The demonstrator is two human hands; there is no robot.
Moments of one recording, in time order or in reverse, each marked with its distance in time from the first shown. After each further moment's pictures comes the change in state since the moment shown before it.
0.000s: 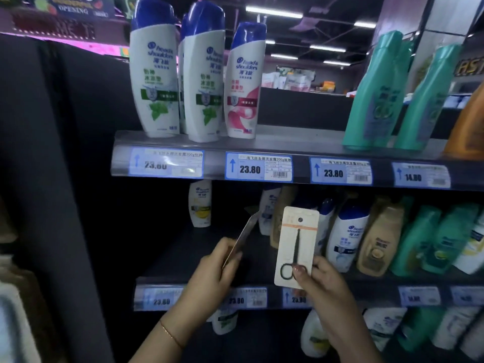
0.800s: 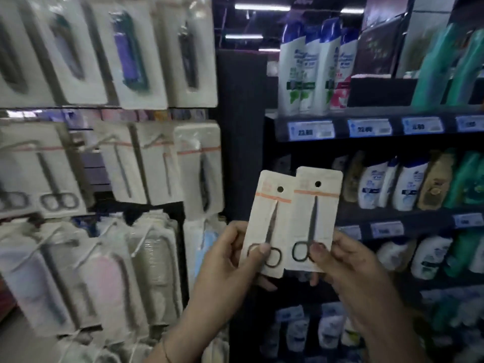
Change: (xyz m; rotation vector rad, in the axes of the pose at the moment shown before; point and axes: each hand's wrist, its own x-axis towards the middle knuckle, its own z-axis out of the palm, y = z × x) left_hand -0.169 0.020 -0.237 -0.589 -0.010 -0.061; right_hand -0.178 -0.070 0.250 0.174 -0.004 -0.133
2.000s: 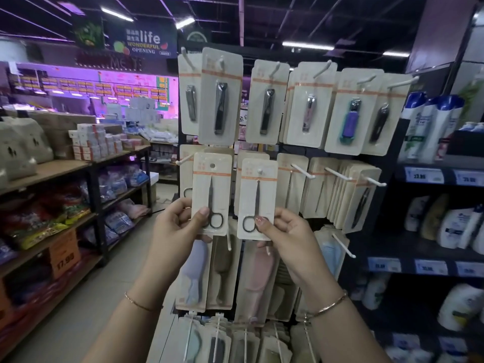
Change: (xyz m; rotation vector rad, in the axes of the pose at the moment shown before) left_hand -0.060 0.109 -0.315 0.091 0.390 0.109; right_hand -0.001 -0.013 0.334 -0.015 -0.196 -0.089
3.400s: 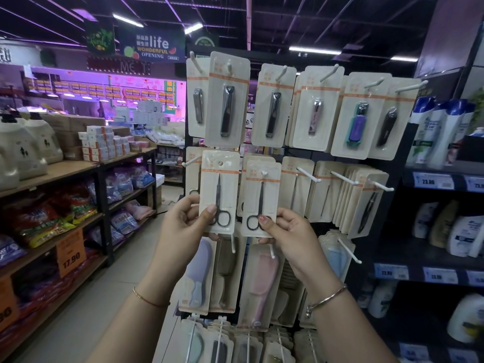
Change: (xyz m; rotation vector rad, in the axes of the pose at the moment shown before) left_hand 0.001 0.009 0.005 -0.001 -0.009 0.001; right_hand 0.023 0.019 -0.008 0.005 -0.036 -0.018
